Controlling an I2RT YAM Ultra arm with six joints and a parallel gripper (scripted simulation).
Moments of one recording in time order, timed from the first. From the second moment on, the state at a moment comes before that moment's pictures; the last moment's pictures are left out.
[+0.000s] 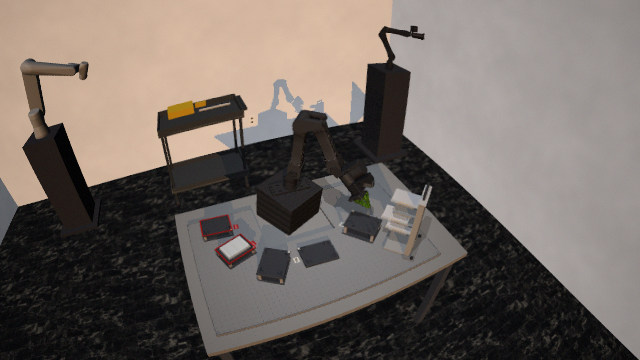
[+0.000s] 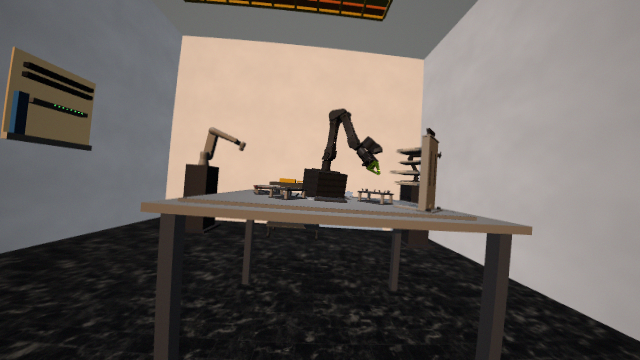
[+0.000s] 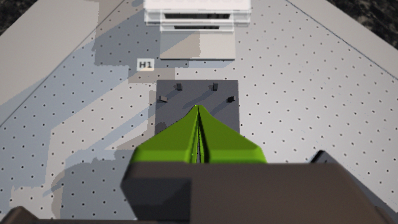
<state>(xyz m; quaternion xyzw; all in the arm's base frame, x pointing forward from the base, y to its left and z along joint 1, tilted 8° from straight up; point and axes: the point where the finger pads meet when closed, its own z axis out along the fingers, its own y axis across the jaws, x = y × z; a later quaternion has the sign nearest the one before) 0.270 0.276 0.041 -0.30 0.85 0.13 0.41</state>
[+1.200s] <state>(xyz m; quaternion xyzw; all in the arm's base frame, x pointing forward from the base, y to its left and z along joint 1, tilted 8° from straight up) 0.288 0.291 0.045 -0.30 0.85 0.13 0.42</state>
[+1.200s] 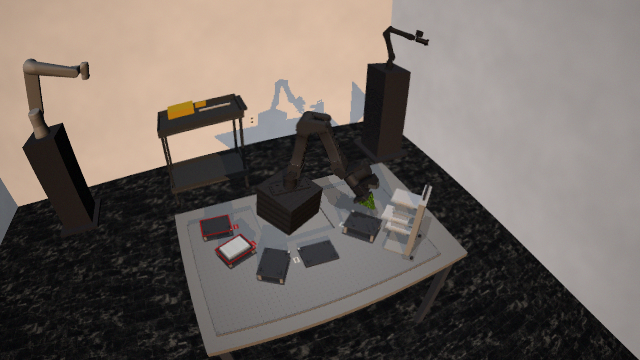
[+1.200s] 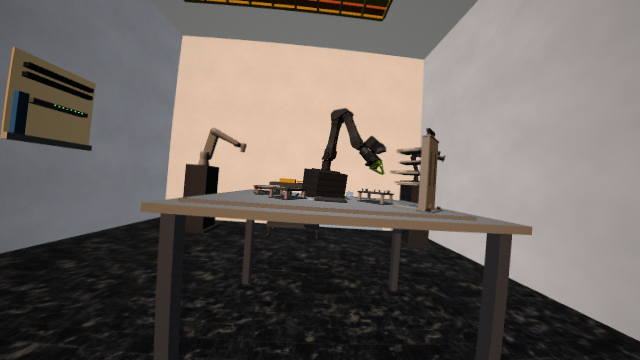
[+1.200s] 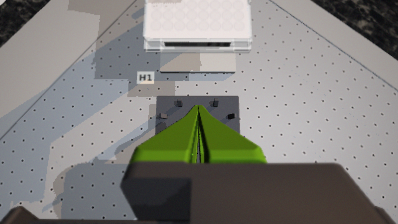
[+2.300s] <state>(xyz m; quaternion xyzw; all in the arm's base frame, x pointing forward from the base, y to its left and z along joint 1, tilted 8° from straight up) 0.303 0.303 0.047 -0.30 0.85 0.13 0.42</state>
